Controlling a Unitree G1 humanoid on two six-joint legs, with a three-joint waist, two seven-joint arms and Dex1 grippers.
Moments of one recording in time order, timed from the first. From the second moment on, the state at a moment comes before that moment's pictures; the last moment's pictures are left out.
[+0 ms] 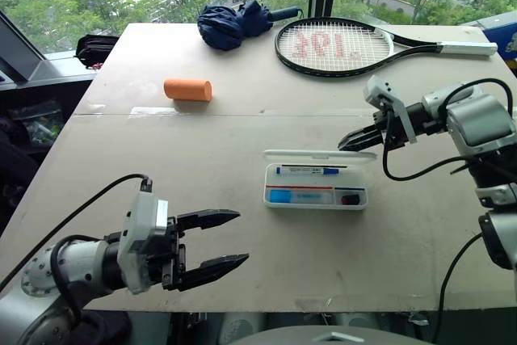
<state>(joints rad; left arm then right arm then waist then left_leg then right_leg) 0.42 0.84 0.42 -0.78 -0.89 0.47 -1.08 -0.85 -0.74 0.31 0.05 0.24 0.83 1.46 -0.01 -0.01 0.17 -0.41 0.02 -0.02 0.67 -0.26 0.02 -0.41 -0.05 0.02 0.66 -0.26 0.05</state>
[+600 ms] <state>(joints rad) 0.35 0.88 0.36 -0.72 -0.85 0.51 -1.08 0.15 -0.69 -0.14 -0.54 0.31 0.36 1.05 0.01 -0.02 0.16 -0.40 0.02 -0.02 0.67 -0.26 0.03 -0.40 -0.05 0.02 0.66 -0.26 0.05</state>
